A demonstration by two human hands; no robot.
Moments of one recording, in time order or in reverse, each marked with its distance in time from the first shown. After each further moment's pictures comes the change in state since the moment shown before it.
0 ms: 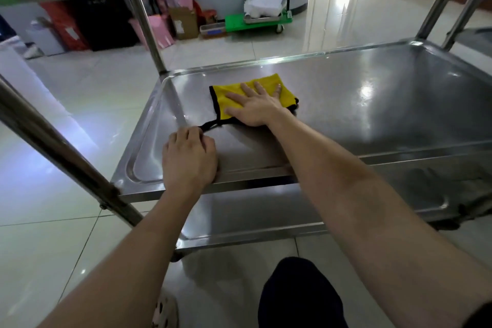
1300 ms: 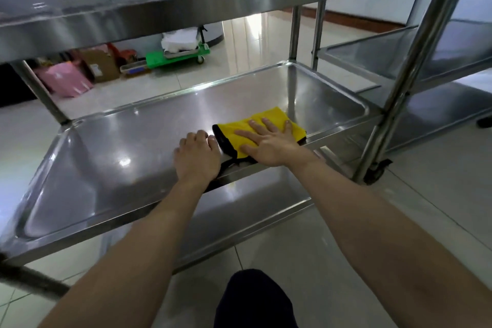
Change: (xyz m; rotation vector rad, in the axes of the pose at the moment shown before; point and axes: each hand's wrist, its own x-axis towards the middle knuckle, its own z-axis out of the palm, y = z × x) left_hand -0.010 0.211 0.046 -0.058 -0.125 0.241; right_hand -0.218 0.192 0.005 0.032 0.067 0.261
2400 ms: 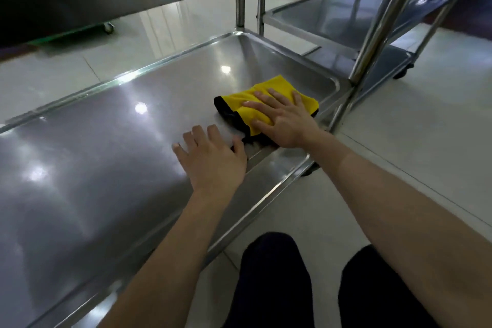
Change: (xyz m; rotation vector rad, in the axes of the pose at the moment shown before) left_hand 0.011 0.056 0.041 0.075 -0.078 0.246; right_hand -0.009 0.076 -0.006 -0.019 0.195 0.215
